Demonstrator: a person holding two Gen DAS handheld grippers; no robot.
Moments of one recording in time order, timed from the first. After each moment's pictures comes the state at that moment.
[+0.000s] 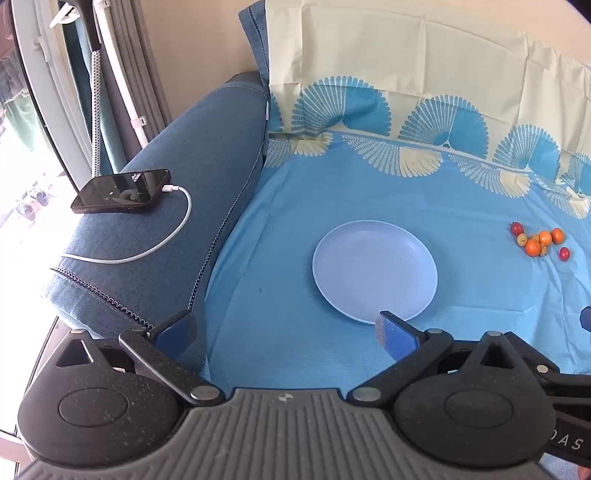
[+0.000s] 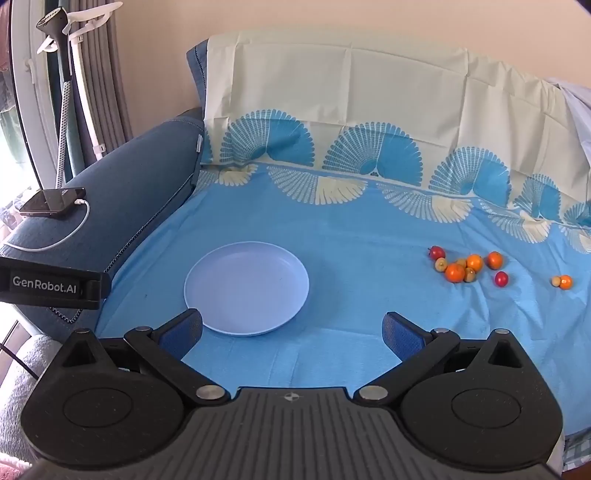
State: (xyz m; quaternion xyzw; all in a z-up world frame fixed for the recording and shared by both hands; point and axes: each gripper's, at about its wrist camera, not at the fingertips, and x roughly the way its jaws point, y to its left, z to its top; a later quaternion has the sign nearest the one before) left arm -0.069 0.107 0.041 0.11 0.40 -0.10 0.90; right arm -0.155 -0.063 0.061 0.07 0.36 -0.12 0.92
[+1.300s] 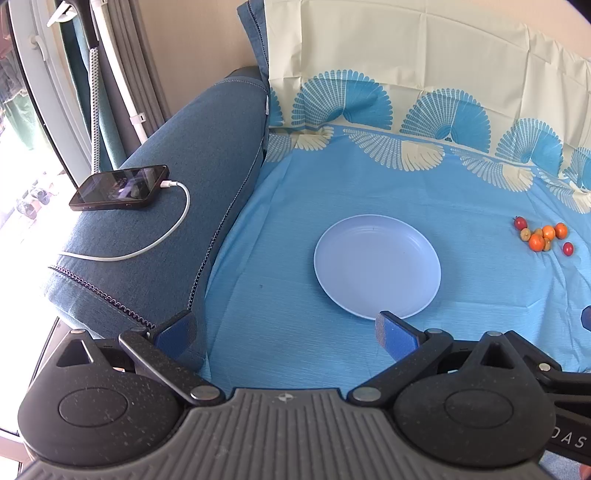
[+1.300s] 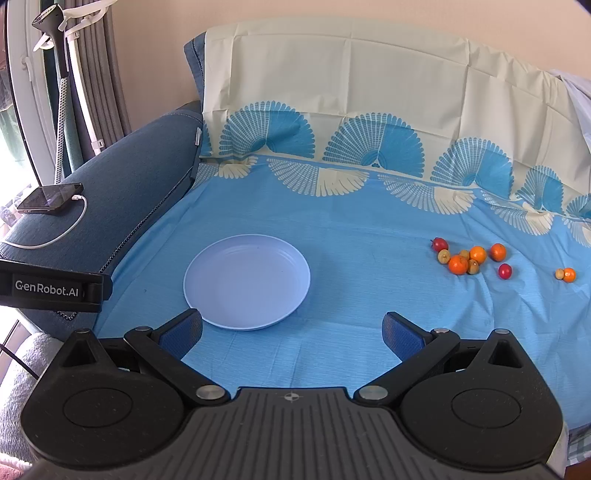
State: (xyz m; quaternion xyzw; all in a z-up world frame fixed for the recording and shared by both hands) left arm -0.064 0.107 0.034 0.12 0.41 -0.10 0.90; right arm -0.156 -0.067 0.051 0.07 0.35 -0.12 0.93
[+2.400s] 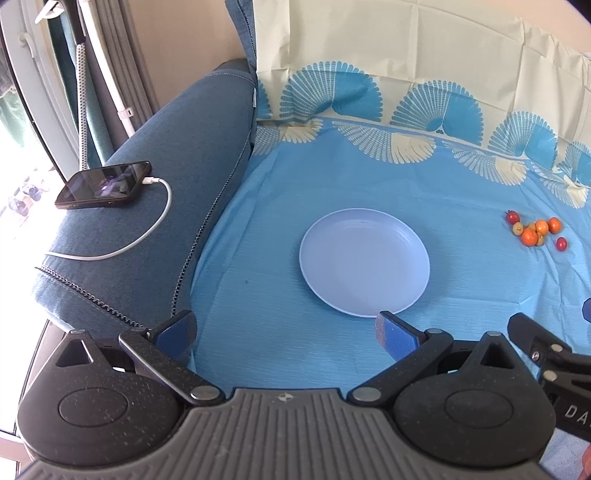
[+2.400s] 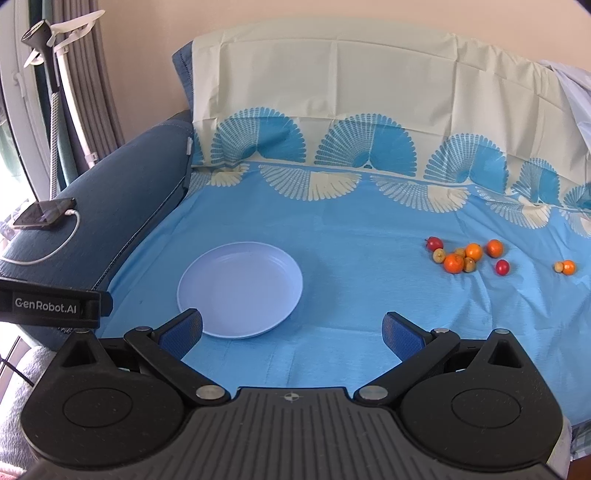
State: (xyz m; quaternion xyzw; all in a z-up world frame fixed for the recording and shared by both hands) left arm -0.058 0.091 0.030 0.12 0.42 -0.11 0.89; right arm -0.158 -0.083 0.050 0.11 0.33 -0.13 0.93
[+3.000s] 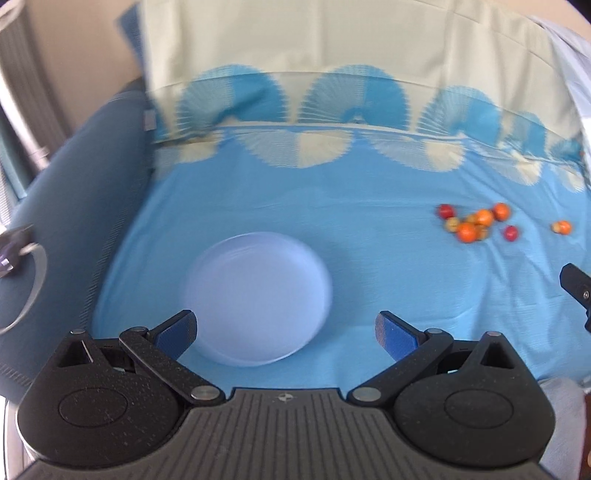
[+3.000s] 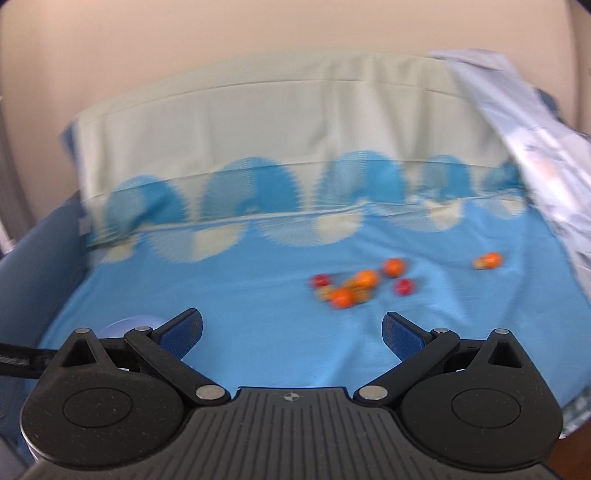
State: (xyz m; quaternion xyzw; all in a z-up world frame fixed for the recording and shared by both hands) left arm -0.042 -0.058 0.018 0.15 0.42 -0.21 0.87; right arm -0.194 -0.235 0.046 0.14 0.26 -0.30 0.91
